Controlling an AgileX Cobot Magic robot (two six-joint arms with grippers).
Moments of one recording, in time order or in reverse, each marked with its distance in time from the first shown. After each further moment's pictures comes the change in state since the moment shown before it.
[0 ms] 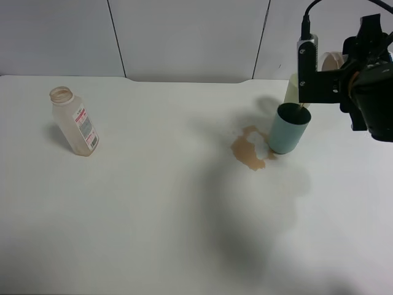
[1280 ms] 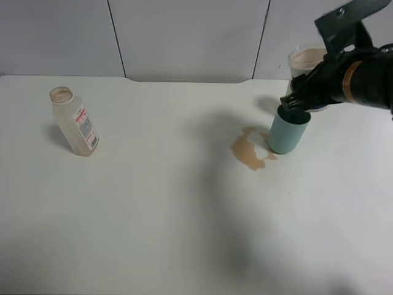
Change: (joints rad) left arm 0.000 0.000 0.000 0.000 0.000 0.000; right arm 0.000 -0.153 -0.046 0.186 -0.454 1.078
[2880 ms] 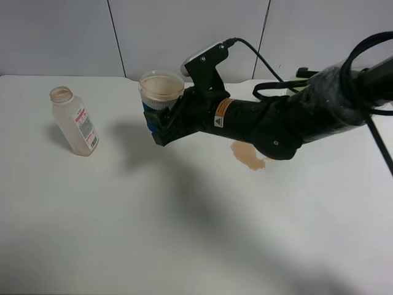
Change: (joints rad) left arm 0.000 0.000 0.000 0.000 0.001 0.000; right arm 0.204 0.599 -0.156 1.321 -1.106 -1.304
